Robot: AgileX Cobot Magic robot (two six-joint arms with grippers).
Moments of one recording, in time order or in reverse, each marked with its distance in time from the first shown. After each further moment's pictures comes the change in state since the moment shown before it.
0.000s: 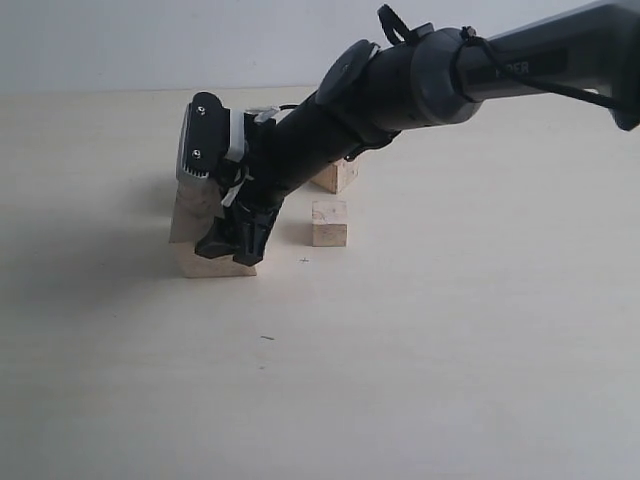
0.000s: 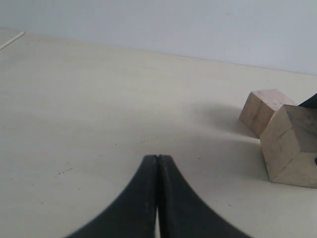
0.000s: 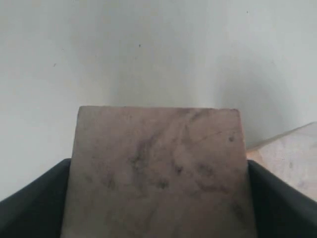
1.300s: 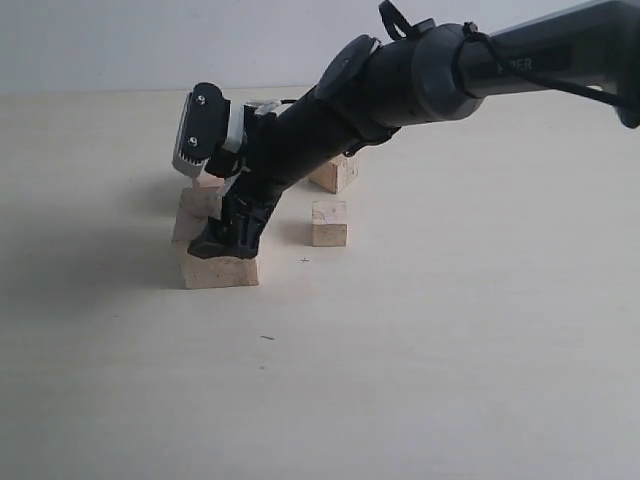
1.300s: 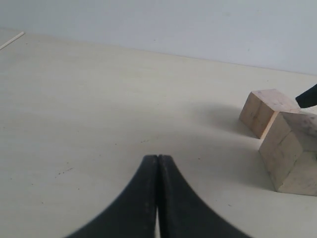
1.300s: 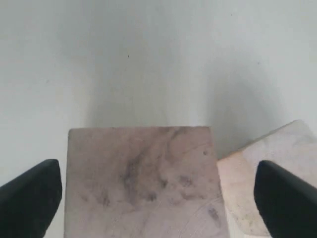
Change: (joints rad) left arm 0.000 0.000 0.000 0.000 0.000 0.000; right arm -0.002 -0.015 -0.007 0.007 -0.008 0.075
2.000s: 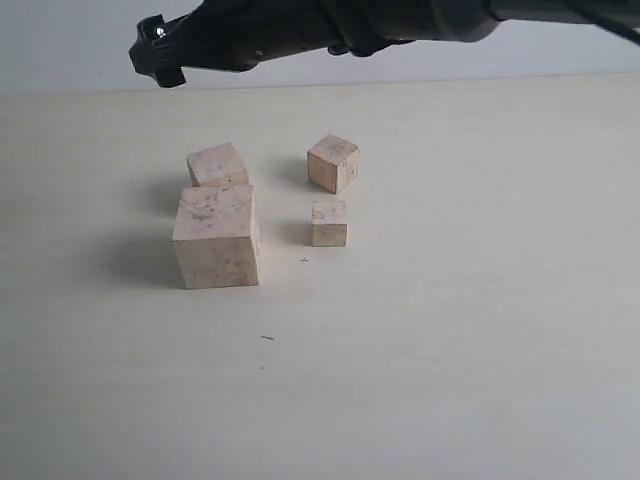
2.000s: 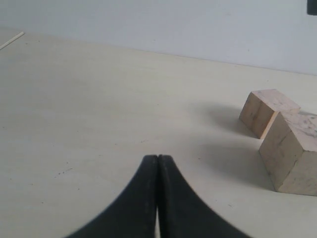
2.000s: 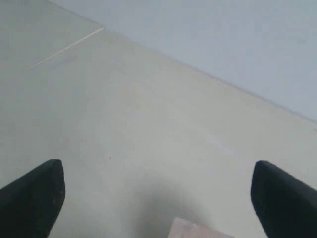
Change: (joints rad) left arm 0.000 0.000 0.000 0.000 0.000 0.000; right arm 0.000 -0.044 -0.197 0.085 -0.279 0.713
